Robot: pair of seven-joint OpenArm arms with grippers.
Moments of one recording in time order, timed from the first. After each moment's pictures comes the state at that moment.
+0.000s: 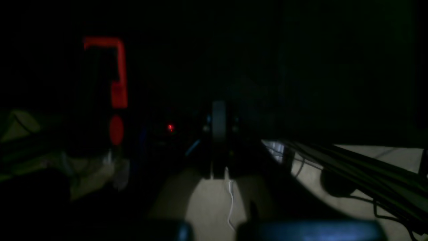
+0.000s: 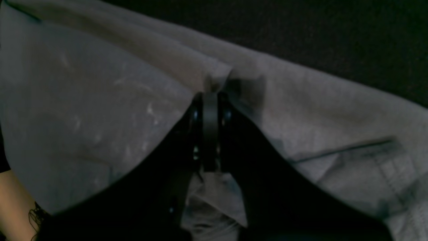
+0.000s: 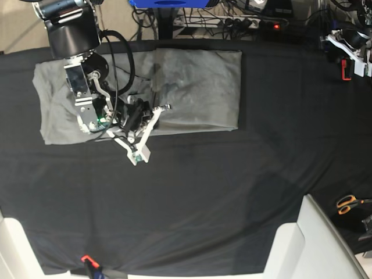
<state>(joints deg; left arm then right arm) 31.4 -20.9 -41.2 77.8 -26.6 -39.0 32.5 5.1 0.8 -12.3 69.2 15.6 15.1 -49.0</state>
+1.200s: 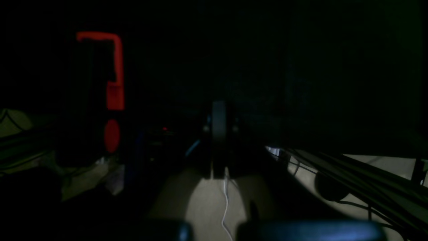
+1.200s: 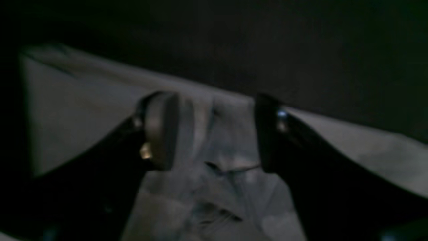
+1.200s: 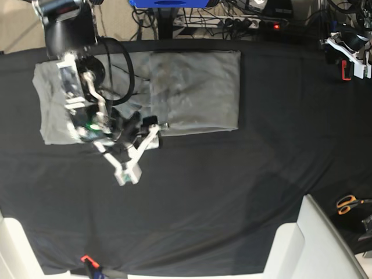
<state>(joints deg) 29.5 -21.1 -41.2 75.4 -26.8 -39.2 32.4 2.4 1.3 -8.8 85.7 16.6 8.5 -51.9</state>
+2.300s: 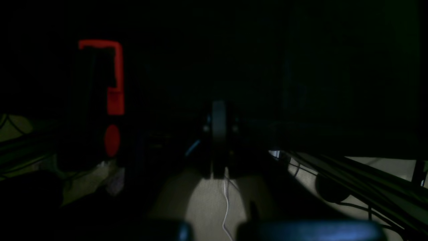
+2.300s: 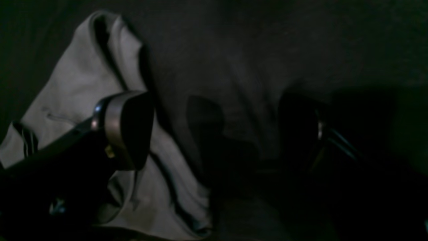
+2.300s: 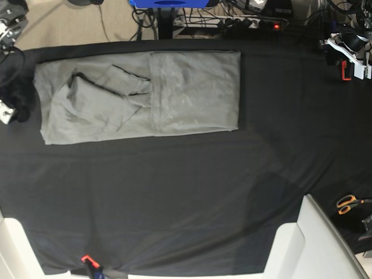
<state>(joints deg) 29.5 -21.1 -41.2 75.8 -26.7 -39.2 32.2 9.2 20.9 53.9 42.8 18.6 40.7 -57.8</state>
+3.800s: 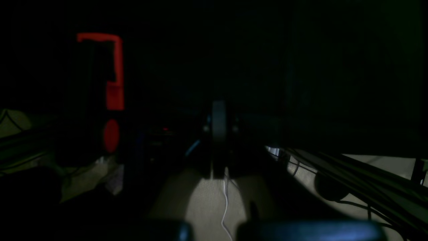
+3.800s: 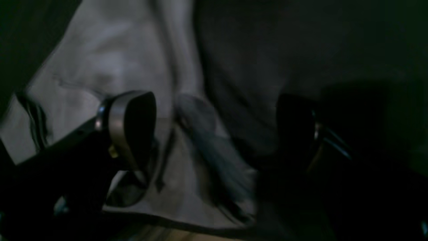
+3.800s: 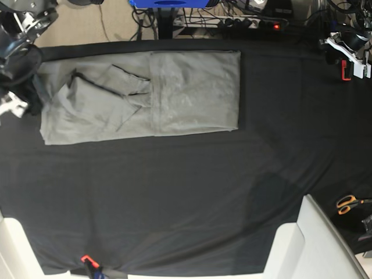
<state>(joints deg) 29.5 -20.9 -41.1 75.4 -26.5 -39.2 32.4 7.3 11.1 65.4 57.8 17.6 40.8 -67.1</state>
